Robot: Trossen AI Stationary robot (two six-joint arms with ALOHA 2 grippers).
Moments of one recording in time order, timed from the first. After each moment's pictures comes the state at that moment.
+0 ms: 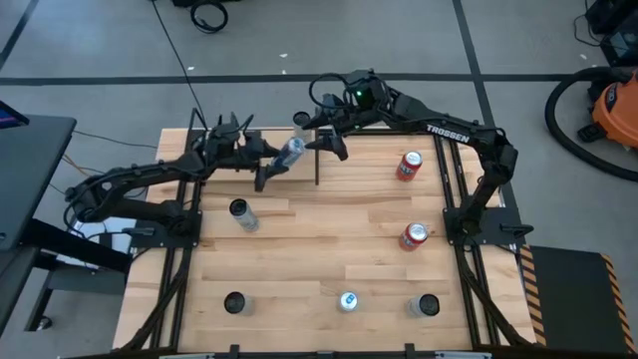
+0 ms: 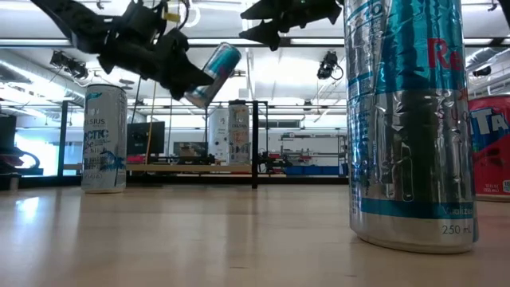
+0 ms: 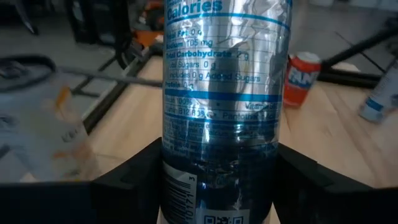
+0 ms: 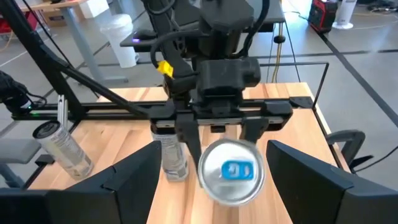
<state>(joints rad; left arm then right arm) 0.61 1.18 0.59 0.31 0.44 0.07 -0.45 1.71 1.67 -0.35 -0.60 -0.12</state>
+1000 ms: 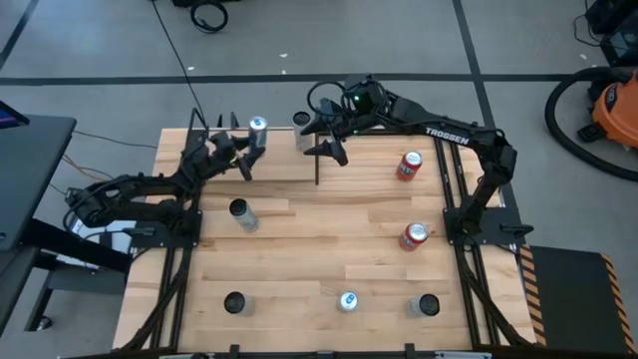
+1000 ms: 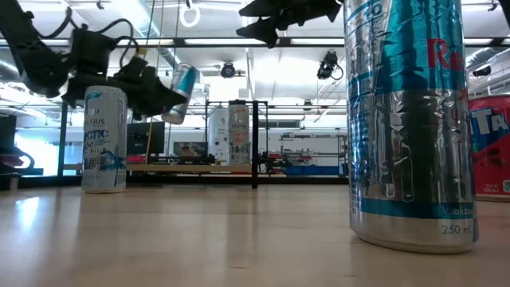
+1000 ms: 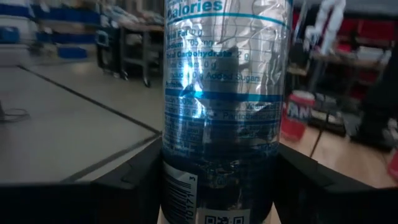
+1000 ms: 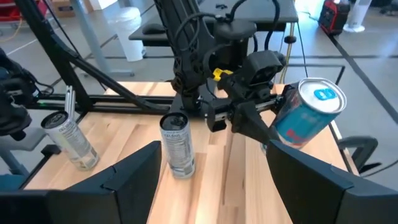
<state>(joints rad) 0.82 1.18 0.17 1.06 0.24 -0.12 -0.42 1.71 1.67 -0.35 -0.60 -0.16</state>
